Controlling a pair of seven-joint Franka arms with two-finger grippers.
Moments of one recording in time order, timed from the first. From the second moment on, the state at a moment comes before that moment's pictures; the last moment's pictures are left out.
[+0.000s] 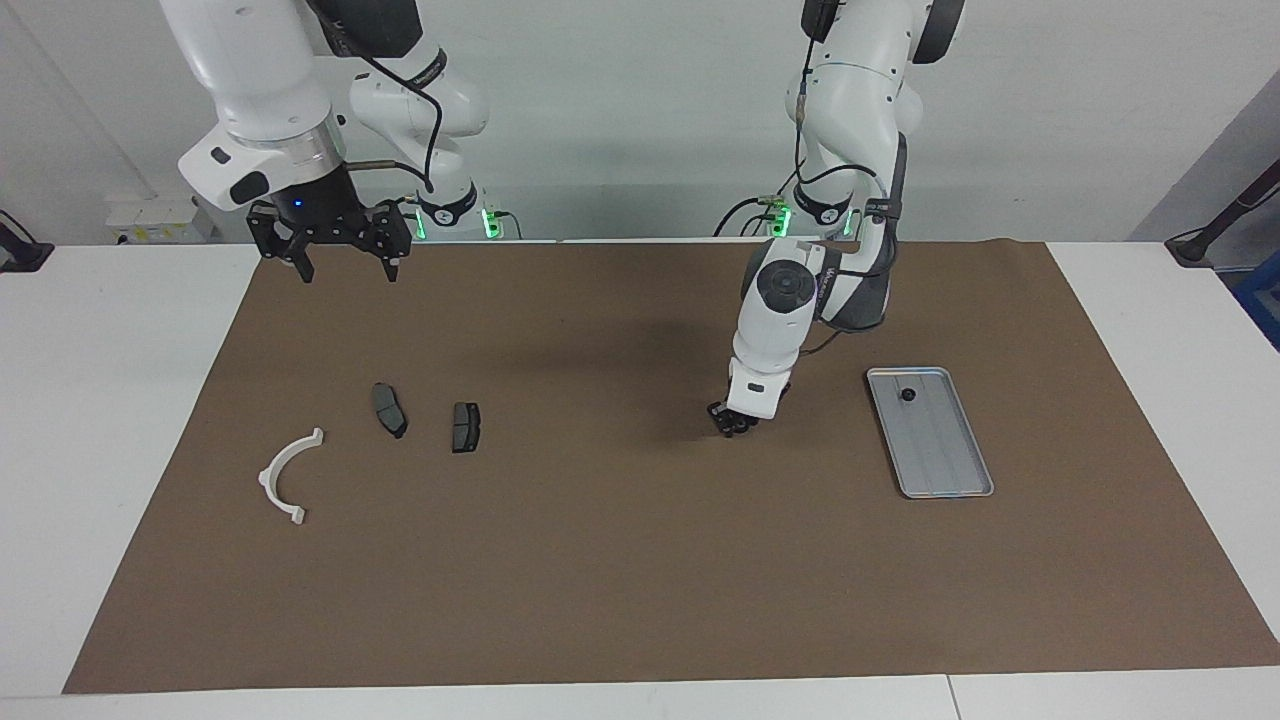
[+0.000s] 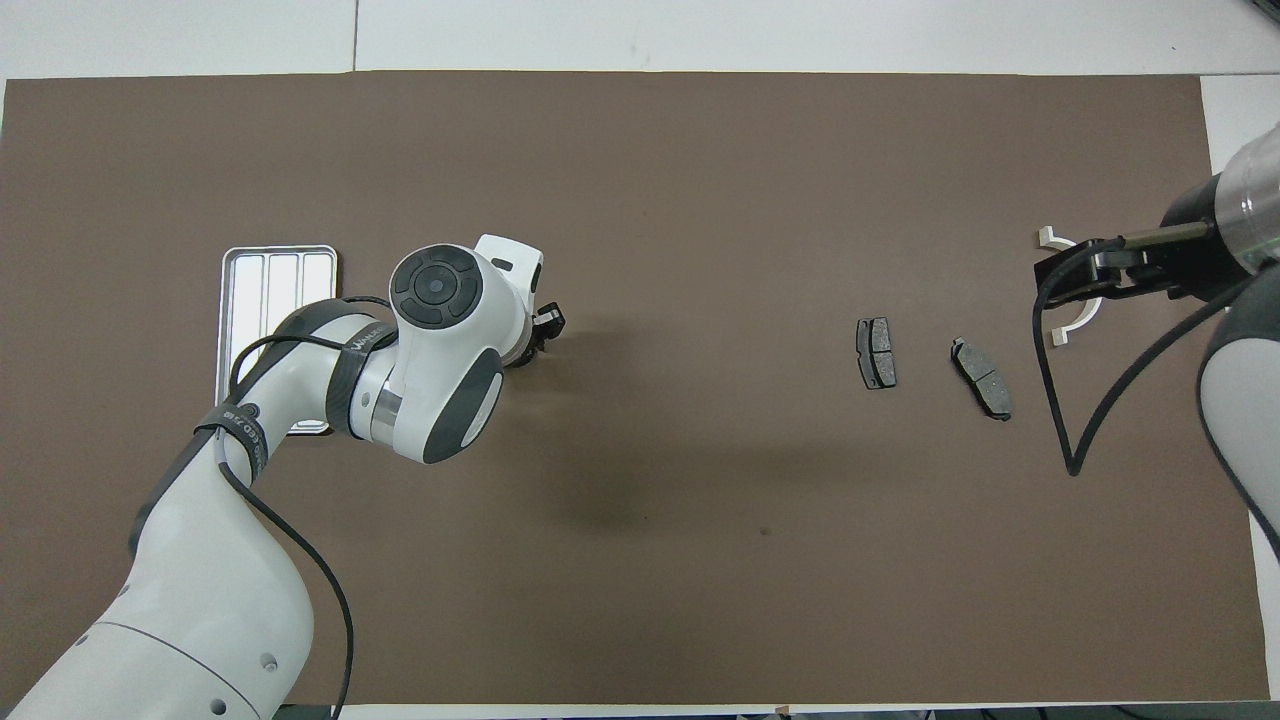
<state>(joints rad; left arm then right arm) -0.49 0.38 -0.01 -1.93 -0.01 2.32 -0.88 -0.14 0.03 0.27 -1.49 -0.08 1.50 0.09</state>
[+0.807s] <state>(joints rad) -0.21 0.29 0.03 -1.92 -0.01 2.24 -0.40 -0.14 -0.05 0.22 -1.56 -0.05 1.51 0.09</state>
